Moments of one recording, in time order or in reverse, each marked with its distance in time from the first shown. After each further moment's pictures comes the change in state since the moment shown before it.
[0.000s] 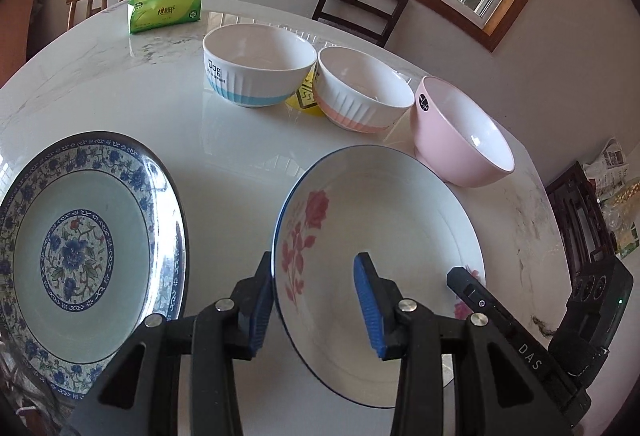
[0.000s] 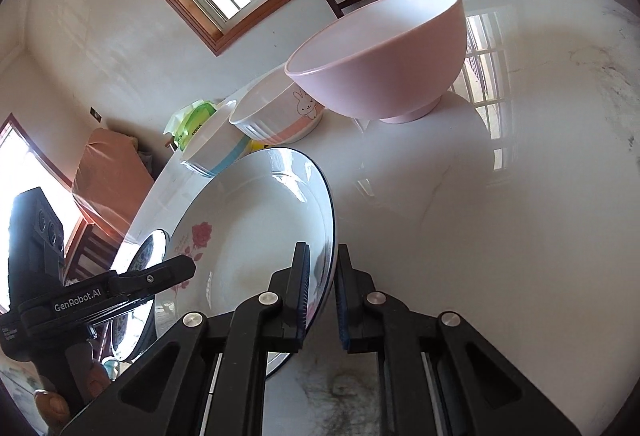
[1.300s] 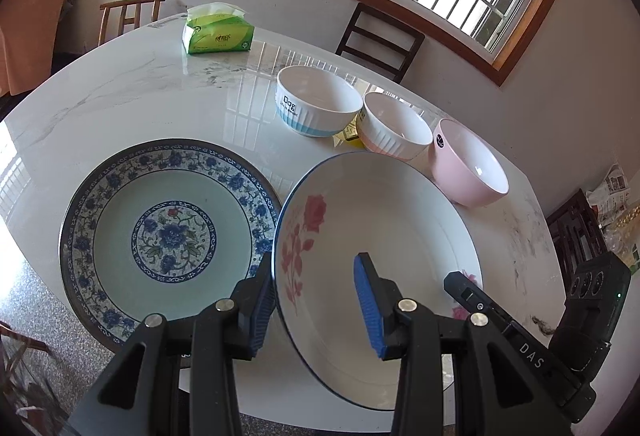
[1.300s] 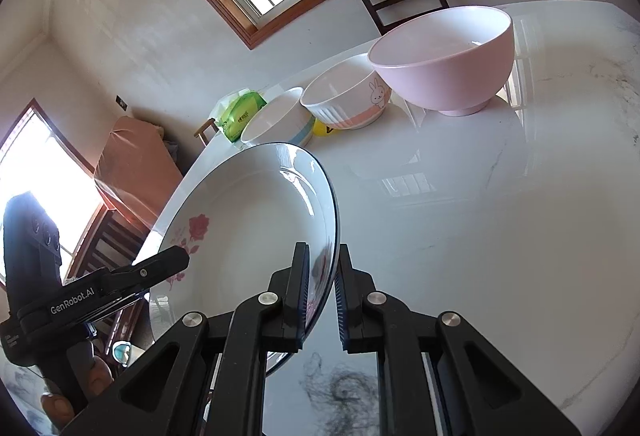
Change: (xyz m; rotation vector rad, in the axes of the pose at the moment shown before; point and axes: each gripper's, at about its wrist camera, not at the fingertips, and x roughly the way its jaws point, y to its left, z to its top) left arm -0.074 0.045 -0.015 -0.072 -0.102 0.033; right arm -0.010 0.054 -0.016 -0.060 0.016 0.081
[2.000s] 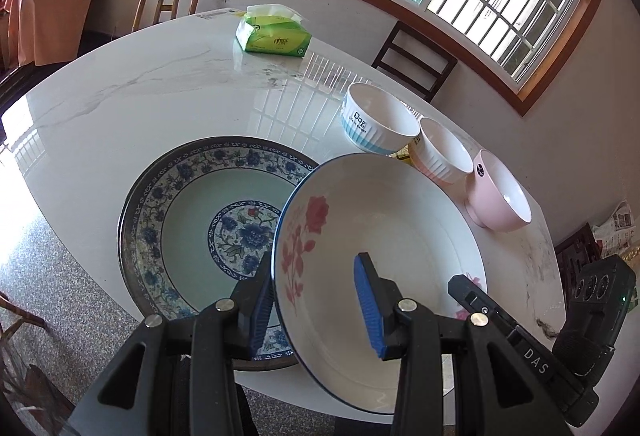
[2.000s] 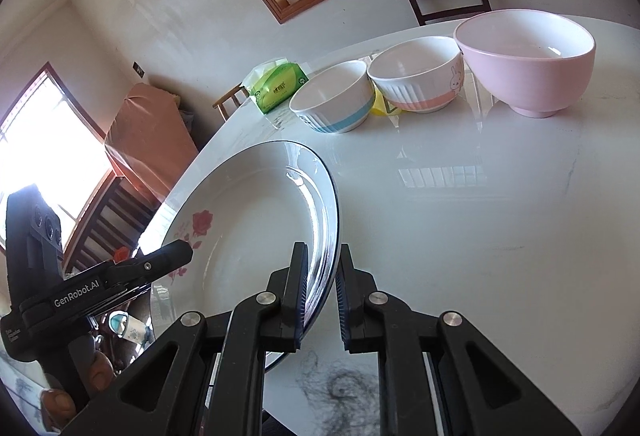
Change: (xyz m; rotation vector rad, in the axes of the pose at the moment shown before) left arm -0.021 0.063 -0.001 -0.112 -0.031 0.037; right arm 0.032 0.055 -0.005 -0.097 0.071 0.031
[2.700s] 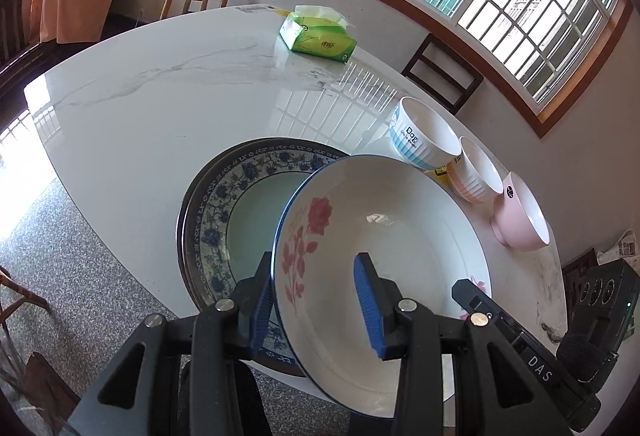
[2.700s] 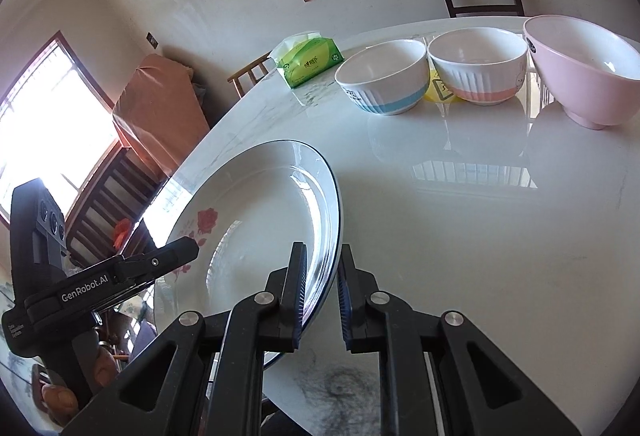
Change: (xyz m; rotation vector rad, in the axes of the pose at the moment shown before) left arm -0.005 0.049 0.006 -0.083 -0.006 0.036; right arm 0.035 0.041 -0.002 -0.080 0.067 0.015
